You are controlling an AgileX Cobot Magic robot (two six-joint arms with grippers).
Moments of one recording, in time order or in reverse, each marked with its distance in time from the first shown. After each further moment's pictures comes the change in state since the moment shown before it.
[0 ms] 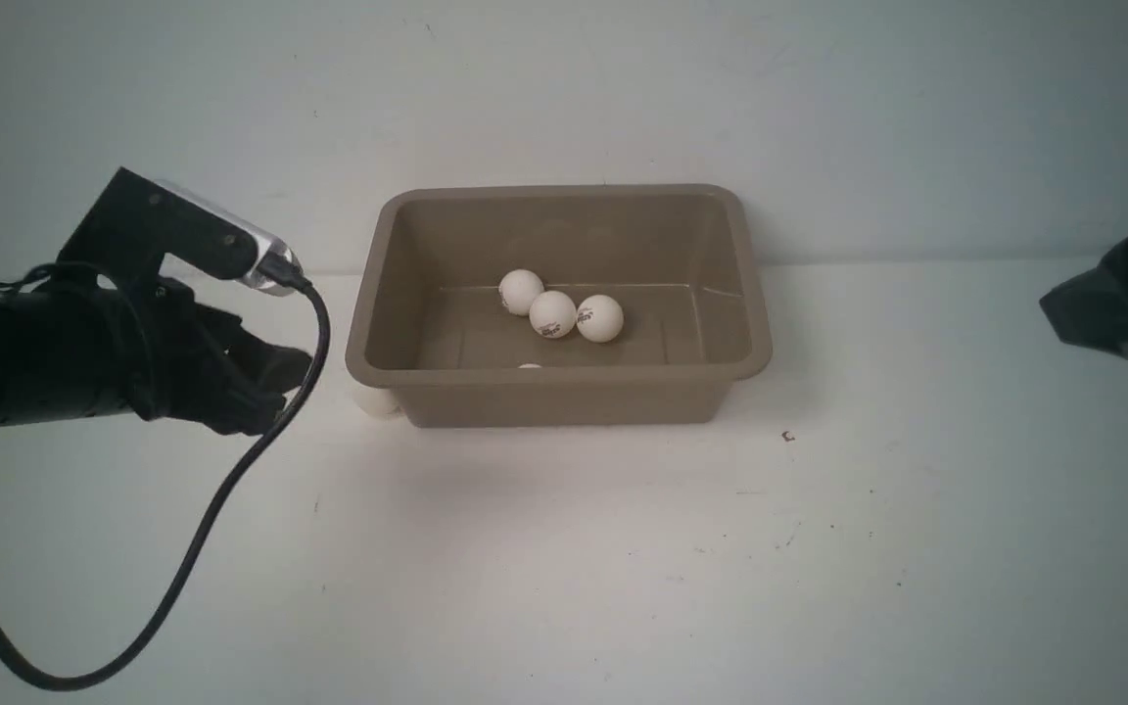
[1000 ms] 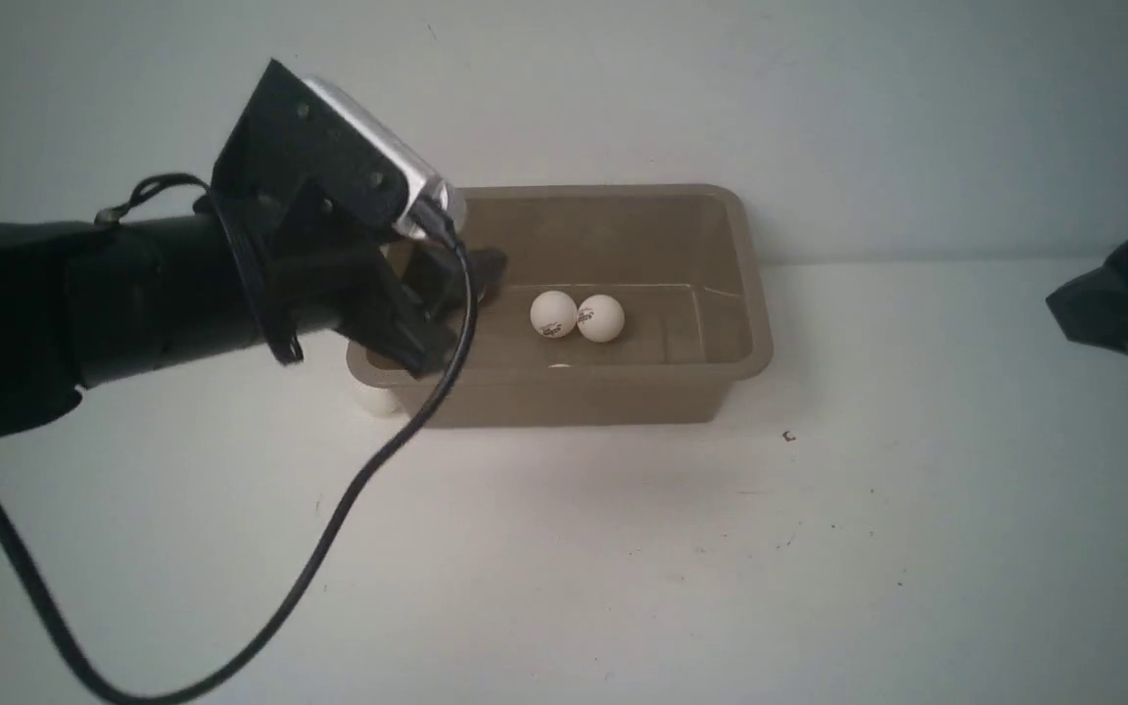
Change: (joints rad) right arm 0.000 0.000 0.000 -0.018 0.001 0.000; left arm -0.251 0.002 -0.058 -0.501 0.103 0.446
